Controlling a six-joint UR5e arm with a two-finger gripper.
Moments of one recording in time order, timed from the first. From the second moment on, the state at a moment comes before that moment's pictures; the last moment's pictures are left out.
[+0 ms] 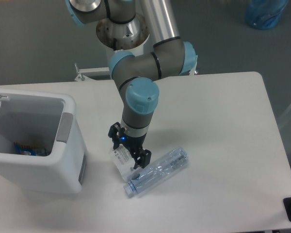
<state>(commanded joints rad) 2.29 -1.95 -1.75 -0.91 1.46 1.12</state>
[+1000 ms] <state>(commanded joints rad) 2.30 -1.87 -1.74 -0.96 1.39 1.12</state>
